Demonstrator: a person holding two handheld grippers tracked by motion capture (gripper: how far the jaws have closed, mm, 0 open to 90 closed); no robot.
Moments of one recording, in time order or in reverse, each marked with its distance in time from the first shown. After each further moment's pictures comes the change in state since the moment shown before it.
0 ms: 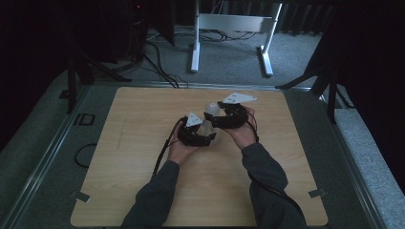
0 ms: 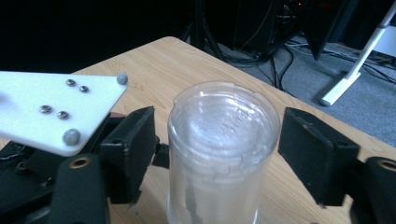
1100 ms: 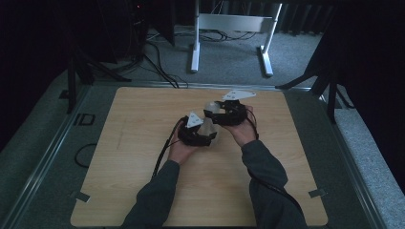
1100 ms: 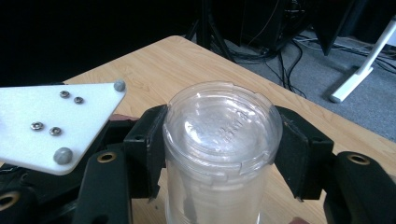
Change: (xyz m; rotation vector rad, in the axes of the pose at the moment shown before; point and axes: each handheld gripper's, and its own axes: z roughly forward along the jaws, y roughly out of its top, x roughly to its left) left arm -0.002 0.002 0.001 -0.040 0.022 0.045; right arm -0.003 0.008 0.003 0.019 0.033 0.019
